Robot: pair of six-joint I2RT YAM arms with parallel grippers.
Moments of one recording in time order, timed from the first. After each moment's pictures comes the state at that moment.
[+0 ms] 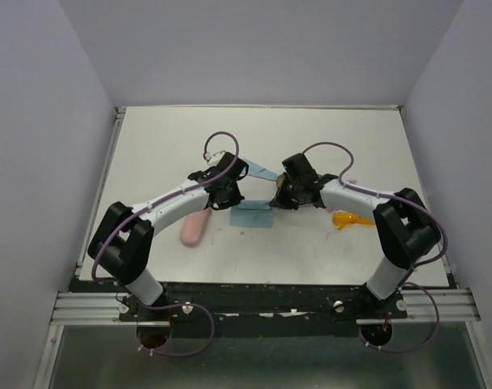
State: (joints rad) left arm -0.66 1.58 1.08 -0.48 -0.18 -0.91; right arm 0.61 1.69 1.01 -0.25 -0.06 0.95
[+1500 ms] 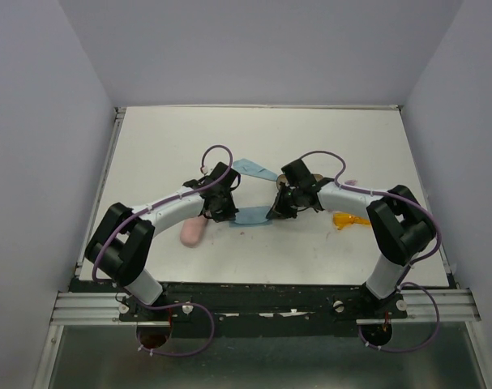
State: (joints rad) left arm -0.61 1.58 0.95 -0.46 -0.02 -0.89; right arm 0.60 1.75 0.99 -0.24 -0.23 0.91
